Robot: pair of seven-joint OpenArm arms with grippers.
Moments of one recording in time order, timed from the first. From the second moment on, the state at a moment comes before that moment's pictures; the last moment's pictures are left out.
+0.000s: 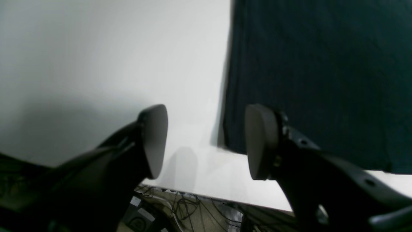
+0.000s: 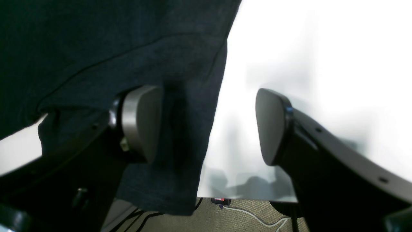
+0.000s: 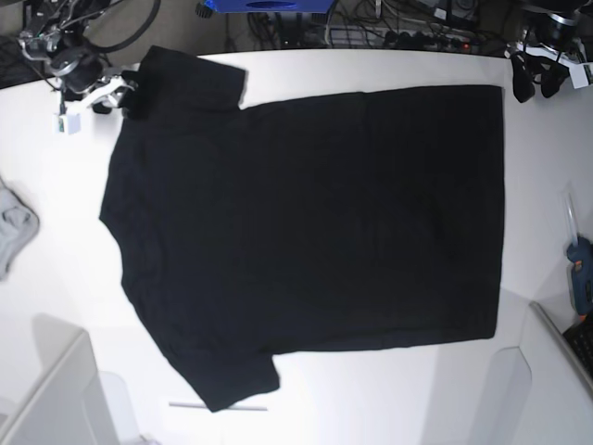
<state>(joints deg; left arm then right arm) 47.2 -14.6 -43.5 94.8 -44.8 -31.7 20.3 -20.8 -1.5 47.8 94.2 33.1 40.6 -61.7</state>
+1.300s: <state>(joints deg) 38.0 -12.7 -36.6 85.1 -46.3 -32.6 25.3 -22.6 -1.5 41.2 93.6 33.6 40.6 -61.6</state>
